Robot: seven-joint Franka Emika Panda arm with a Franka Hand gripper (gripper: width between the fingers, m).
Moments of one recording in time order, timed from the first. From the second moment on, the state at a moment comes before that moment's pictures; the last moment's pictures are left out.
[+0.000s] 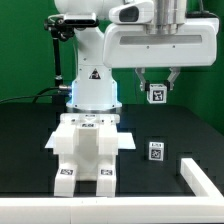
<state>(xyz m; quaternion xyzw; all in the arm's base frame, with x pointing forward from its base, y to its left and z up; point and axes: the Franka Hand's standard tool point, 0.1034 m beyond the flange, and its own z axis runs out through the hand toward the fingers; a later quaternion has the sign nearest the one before) 0.492 0.090 0.153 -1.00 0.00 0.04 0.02</state>
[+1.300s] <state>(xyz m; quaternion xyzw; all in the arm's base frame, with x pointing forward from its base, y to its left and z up) 0.504 0.052 0.171 -1.00 -0.05 0.04 0.00</state>
